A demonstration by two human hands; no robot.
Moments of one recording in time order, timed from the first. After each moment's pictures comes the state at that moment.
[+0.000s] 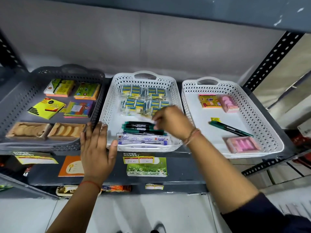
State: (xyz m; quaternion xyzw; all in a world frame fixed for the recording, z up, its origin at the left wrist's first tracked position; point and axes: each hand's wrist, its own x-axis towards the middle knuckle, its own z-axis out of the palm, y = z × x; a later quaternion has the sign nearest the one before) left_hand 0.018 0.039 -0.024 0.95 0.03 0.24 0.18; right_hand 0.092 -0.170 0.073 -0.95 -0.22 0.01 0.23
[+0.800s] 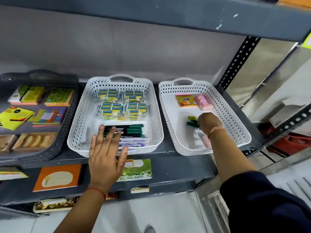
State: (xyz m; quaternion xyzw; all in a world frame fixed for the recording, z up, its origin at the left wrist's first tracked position) left_hand 0.015 -0.041 -0.014 0.94 -0.09 0.27 0.18; right_hand 0.119 -0.355 0.032 -0.99 0.10 0.09 -0.06
